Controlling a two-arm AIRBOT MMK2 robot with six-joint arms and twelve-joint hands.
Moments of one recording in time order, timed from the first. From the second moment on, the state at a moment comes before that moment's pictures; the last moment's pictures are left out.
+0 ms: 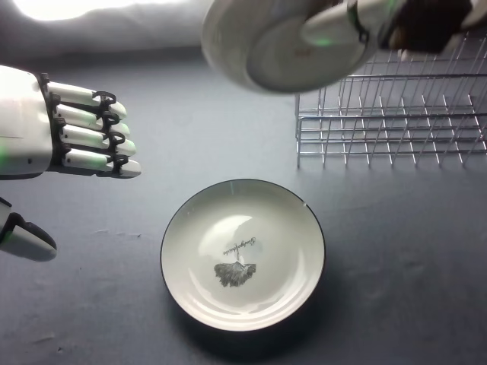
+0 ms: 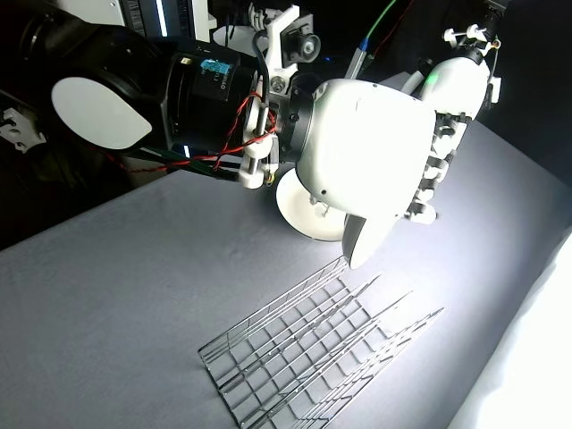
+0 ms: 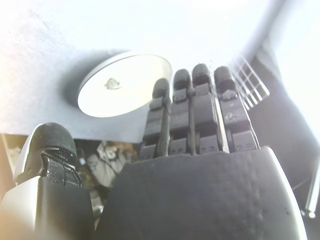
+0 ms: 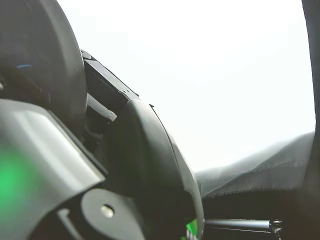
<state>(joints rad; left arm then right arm) 0.34 -0.75 1.26 1.69 -0.76 -0.02 -0.07 -1.02 1.07 0.00 0.26 -0.26</state>
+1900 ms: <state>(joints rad) 0.41 -0.80 1.30 1.63 -0.93 -0.14 -0.31 -0.92 1.22 0.06 0.38 -0.25</state>
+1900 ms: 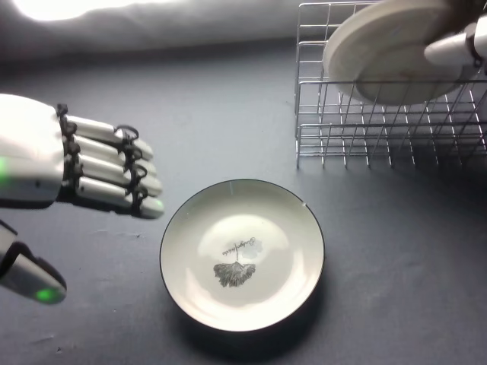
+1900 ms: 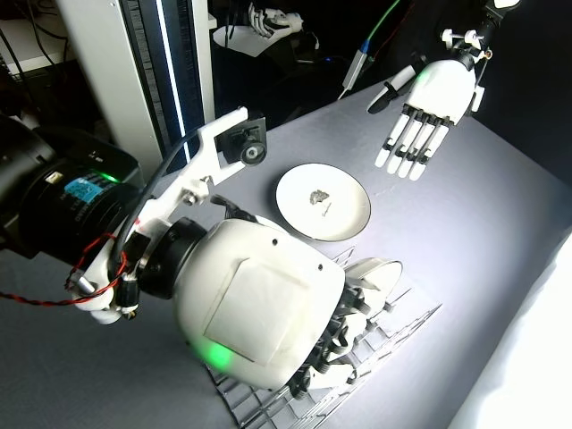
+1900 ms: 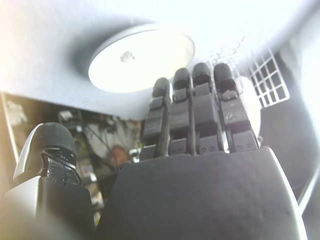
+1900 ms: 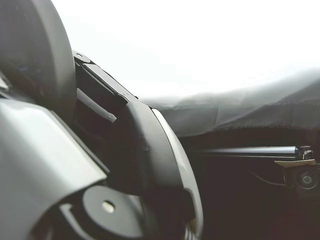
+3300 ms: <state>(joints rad) 0.59 -0.86 1.19 1.58 -0.86 -0.05 -0.33 -0.91 1.20 -0.11 0.46 -0.25</state>
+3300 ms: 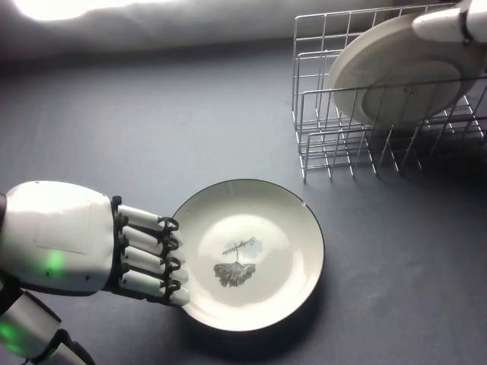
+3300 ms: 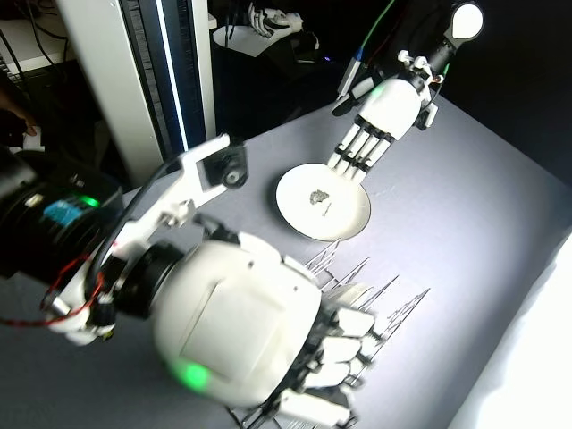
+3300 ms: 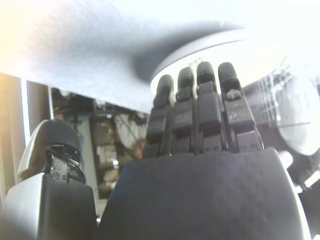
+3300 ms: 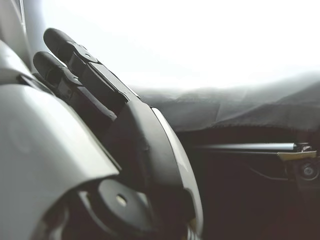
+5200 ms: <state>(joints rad) 0.69 -0.88 1.14 1.59 -0.79 0.01 -0.39 -1.06 1.15 -1.27 0.67 -0.36</state>
